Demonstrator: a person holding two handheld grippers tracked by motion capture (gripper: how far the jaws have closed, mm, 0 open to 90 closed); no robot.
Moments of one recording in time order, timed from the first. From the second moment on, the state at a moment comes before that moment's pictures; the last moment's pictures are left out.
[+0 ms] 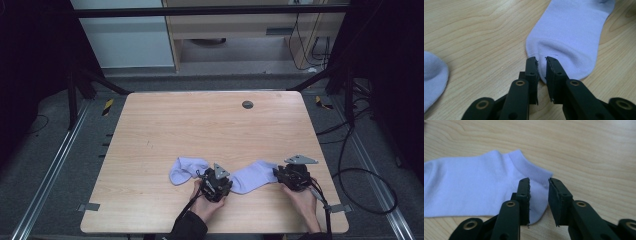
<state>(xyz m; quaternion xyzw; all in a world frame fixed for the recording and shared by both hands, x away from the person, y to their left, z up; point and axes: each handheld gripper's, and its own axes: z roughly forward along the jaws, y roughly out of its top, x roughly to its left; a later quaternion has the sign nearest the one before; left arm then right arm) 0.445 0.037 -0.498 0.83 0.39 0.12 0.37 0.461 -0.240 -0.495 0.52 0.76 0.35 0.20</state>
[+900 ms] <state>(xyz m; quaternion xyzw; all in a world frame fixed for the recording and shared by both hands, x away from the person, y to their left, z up) 0.459 0.040 -0.487 0.82 0.39 0.13 0.39 0.430 -0.247 -0.487 0.52 0.75 0.35 0.19</state>
